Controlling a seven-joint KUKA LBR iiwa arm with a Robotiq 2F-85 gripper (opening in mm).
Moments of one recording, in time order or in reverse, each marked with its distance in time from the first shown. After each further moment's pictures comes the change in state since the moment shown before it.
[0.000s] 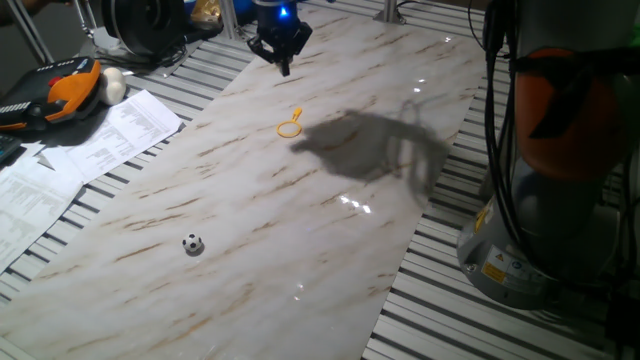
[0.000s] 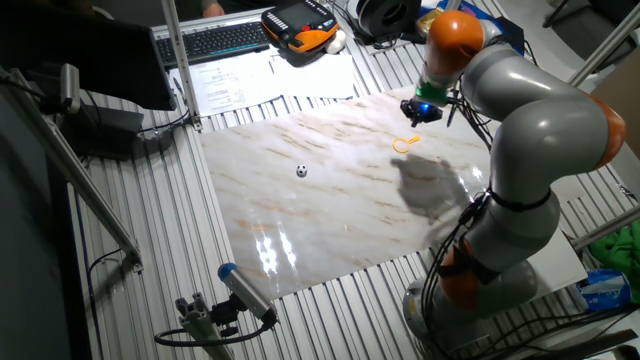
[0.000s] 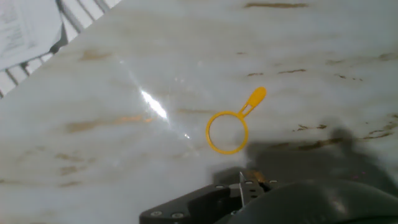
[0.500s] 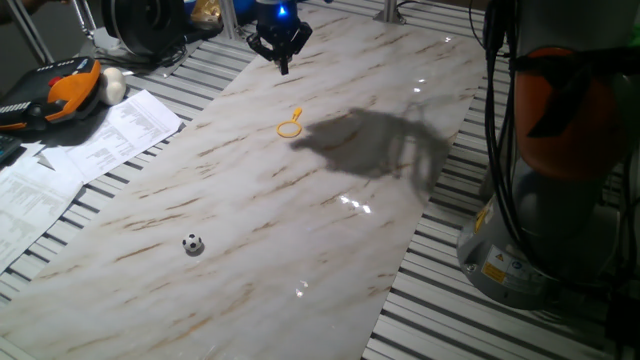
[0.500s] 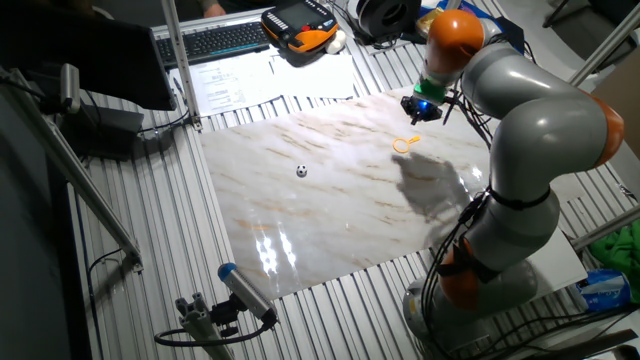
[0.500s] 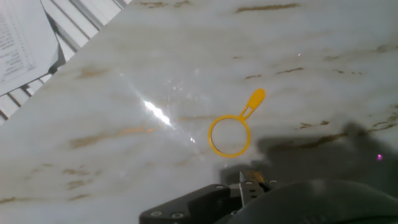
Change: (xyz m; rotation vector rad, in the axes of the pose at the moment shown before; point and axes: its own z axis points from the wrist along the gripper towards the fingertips) arm 0.001 -0.001 -0.002 -0.031 0.039 0.054
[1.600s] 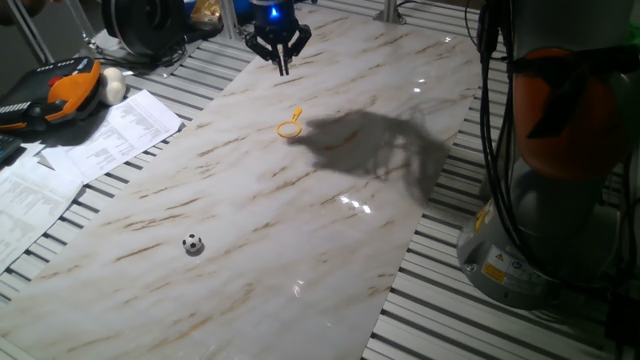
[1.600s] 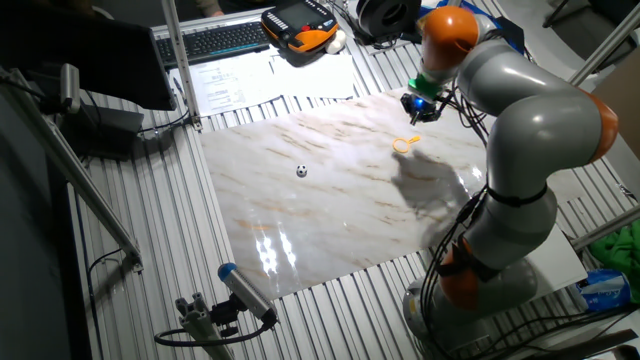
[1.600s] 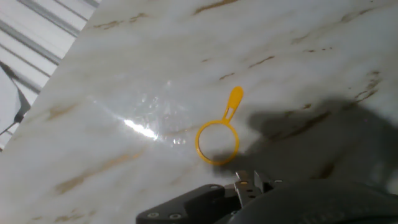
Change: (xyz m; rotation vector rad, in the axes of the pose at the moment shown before) arm -0.015 -0.010 0.014 0.043 0.009 0.215
